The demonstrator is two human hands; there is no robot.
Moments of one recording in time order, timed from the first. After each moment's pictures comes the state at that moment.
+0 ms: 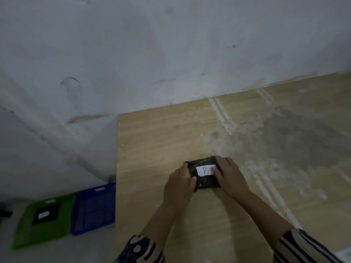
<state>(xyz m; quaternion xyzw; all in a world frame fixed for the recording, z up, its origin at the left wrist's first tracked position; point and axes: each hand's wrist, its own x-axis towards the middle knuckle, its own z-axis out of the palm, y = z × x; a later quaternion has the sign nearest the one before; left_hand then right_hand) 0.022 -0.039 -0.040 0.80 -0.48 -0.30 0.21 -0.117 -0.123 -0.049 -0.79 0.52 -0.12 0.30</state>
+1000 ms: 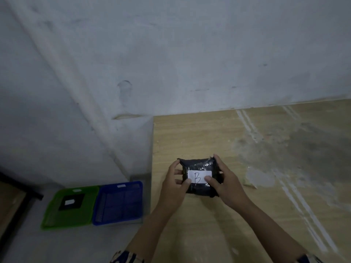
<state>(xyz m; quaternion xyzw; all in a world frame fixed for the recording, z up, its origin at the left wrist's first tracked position) 0.075 0.063 0.000 0.73 -0.33 -0.33 0.49 -0.056 -0.027 0.007 -0.72 0.42 -0.23 0.51</state>
